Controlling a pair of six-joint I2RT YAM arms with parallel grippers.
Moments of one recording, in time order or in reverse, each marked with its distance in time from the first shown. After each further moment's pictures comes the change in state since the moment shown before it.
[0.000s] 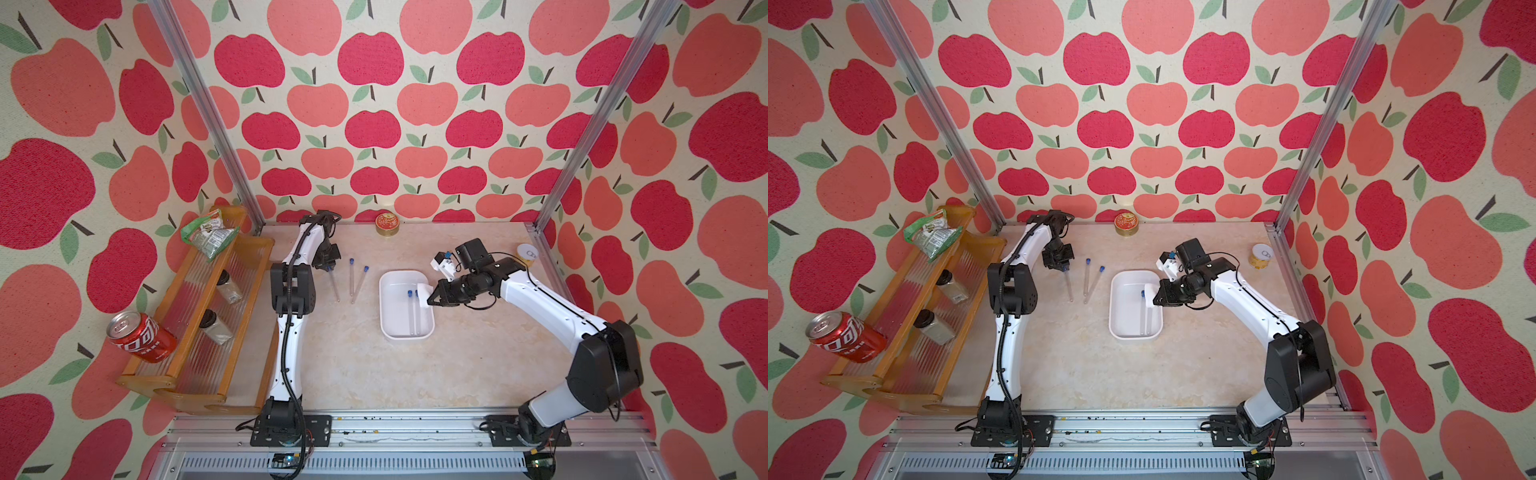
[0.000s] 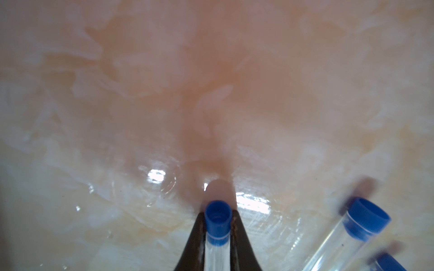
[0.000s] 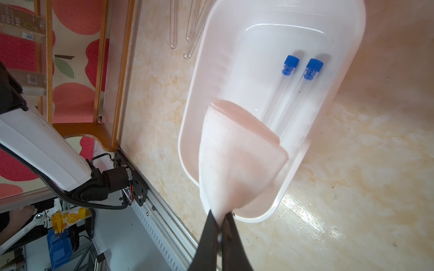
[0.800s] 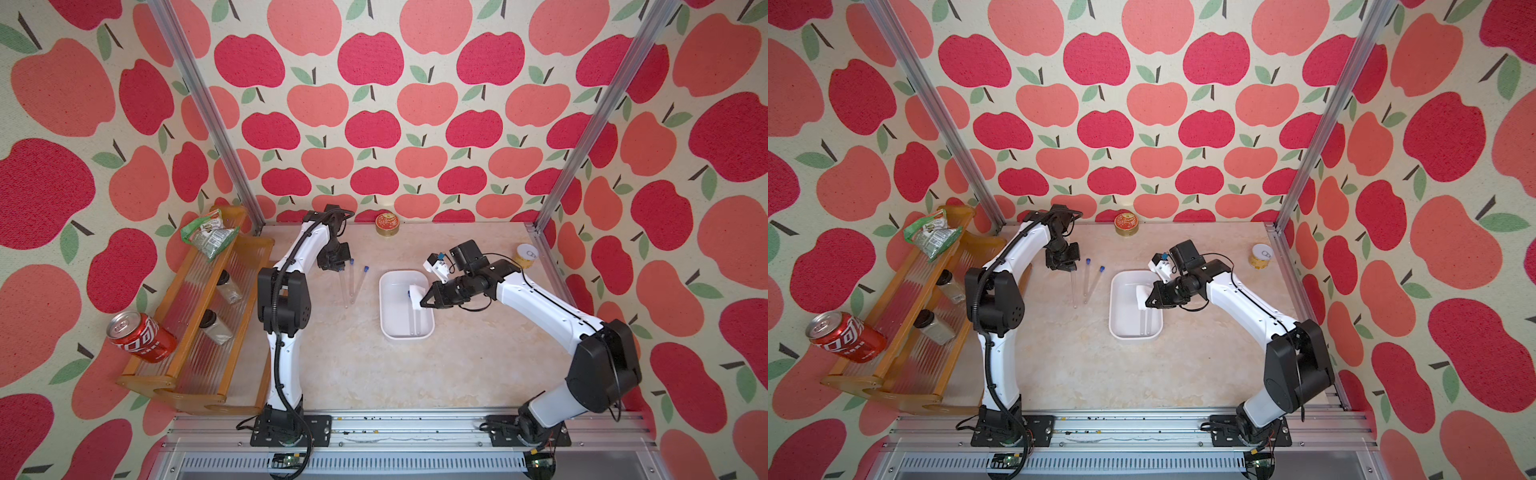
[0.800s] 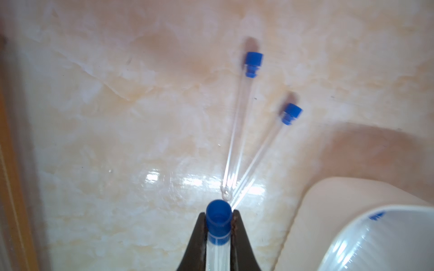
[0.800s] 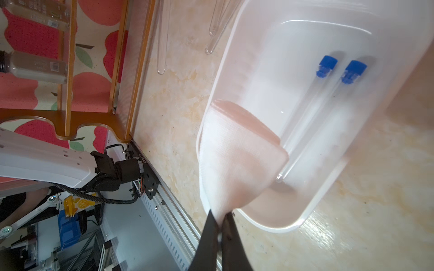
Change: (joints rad) left arm -0.135 -0.478 -0.427 0.070 0.061 0.011; right arm 0.061 0.011 -0.004 0.059 -0.062 0.016
